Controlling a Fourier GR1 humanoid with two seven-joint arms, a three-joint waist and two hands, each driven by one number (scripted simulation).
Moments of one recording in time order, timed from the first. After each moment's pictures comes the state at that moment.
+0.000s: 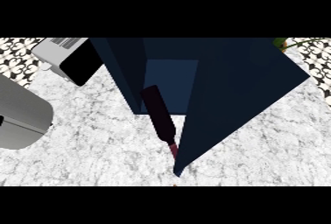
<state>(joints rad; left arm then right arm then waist) 0.37 0.75 -0.05 -2.00 0.94 0.05 -0.46 -0.24 -0.15 0.90 -2.40 0.16 -0.34 0.75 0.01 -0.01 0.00</state>
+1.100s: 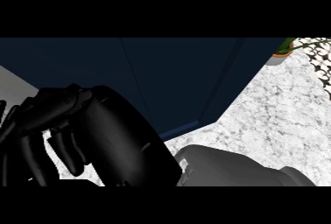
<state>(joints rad) 0.26 0.67 -0.08 -1.99 0.90 0.09 -0.37 -1.03 -0.01 0.63 -1.76 -0.19 -0.54 0.66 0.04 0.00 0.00</state>
